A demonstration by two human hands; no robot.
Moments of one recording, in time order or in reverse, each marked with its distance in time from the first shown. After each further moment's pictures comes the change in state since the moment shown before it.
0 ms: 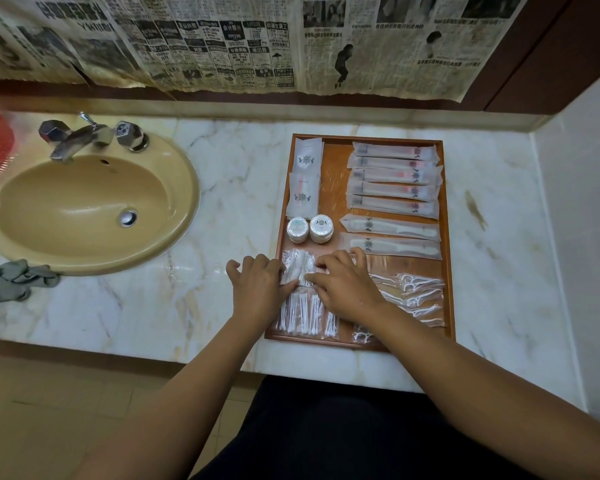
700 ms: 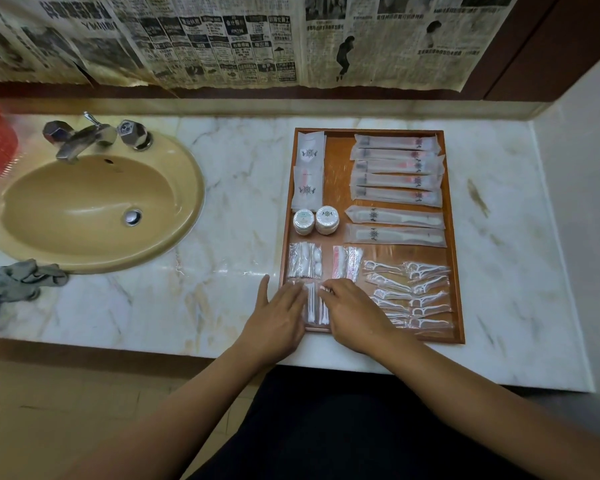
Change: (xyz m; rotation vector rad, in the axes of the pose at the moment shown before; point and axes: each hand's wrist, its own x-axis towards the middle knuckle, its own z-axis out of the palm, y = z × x) left_hand -0.071 -0.017 0.016 0.055 -0.056 0.525; right_hand -0.054 -0.037 0.017 0.148 -0.073 -0.011
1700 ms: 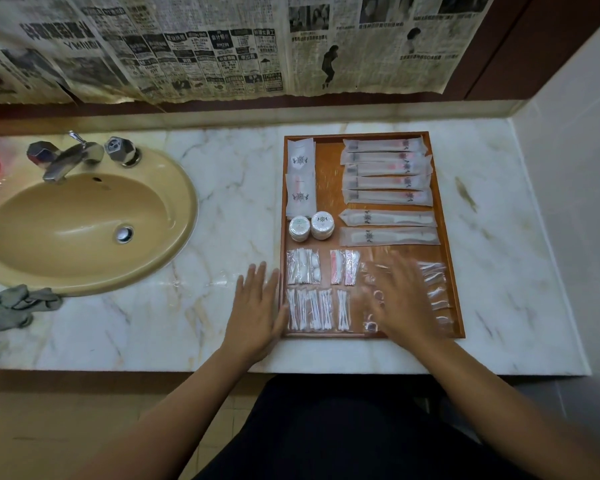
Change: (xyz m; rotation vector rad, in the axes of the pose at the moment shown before) left_hand -0.001 -0.040 0.000 -0.259 0.051 -0.250; right_hand -0.038 0.039 -0.031 0.000 0.331 0.344
